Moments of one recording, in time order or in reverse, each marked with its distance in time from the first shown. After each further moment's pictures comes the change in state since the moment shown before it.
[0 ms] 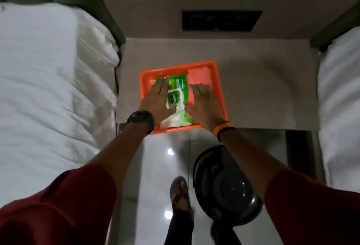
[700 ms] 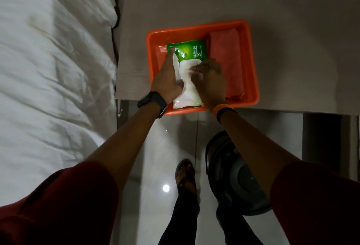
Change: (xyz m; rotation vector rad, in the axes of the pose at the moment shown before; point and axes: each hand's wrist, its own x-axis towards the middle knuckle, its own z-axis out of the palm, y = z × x) left_hand 0.021 -0.045 0.067 -0.514 0.057 -0.155; right_hand 0.028 -0.021 0.082 0.144 0.087 0.202
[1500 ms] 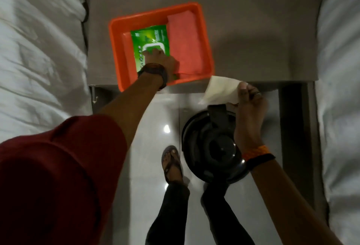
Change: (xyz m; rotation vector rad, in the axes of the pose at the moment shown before) left_hand -0.025 0.106 0.051 1.122 -0.397 0.057; right_hand -0.170 0.091 -0.134 1.035 0.392 0.655
